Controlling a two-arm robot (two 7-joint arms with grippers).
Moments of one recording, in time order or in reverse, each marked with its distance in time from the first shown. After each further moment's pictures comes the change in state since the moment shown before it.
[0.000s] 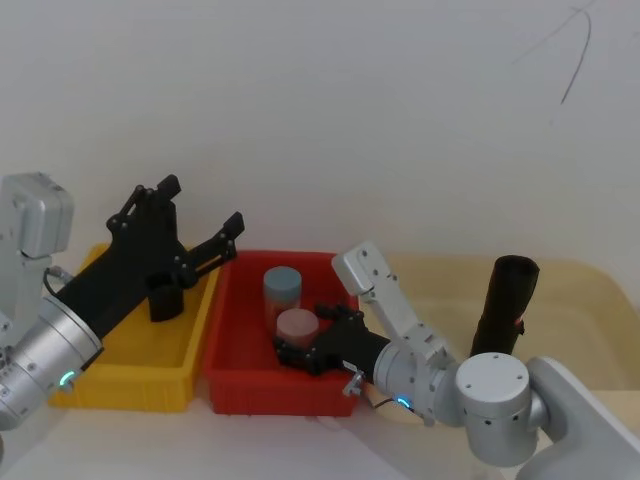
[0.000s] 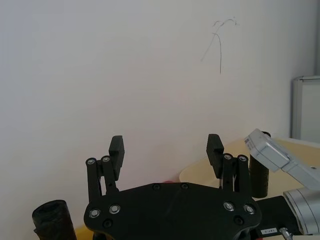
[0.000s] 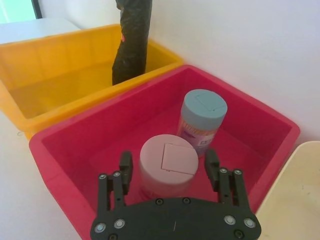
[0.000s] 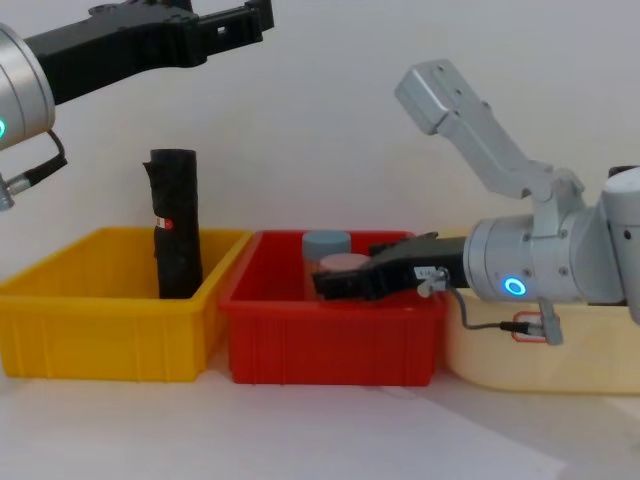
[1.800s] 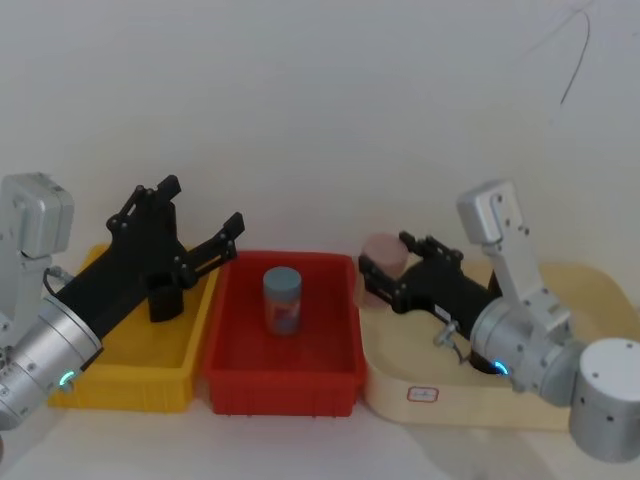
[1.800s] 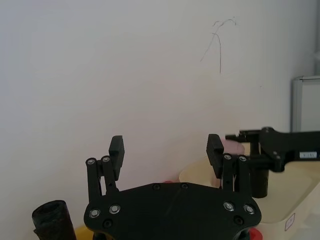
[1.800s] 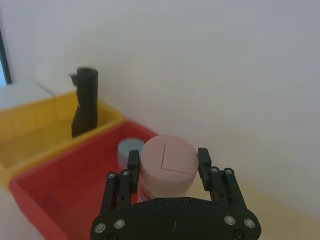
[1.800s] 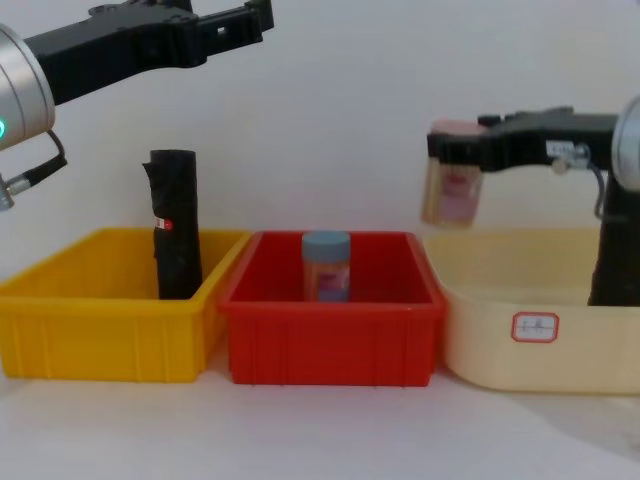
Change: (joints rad) left arm 0.000 0.000 0.000 0.000 0.000 0.000 0.000; right arm -0.146 0.146 0.165 -0.370 0.076 0.006 -0.053
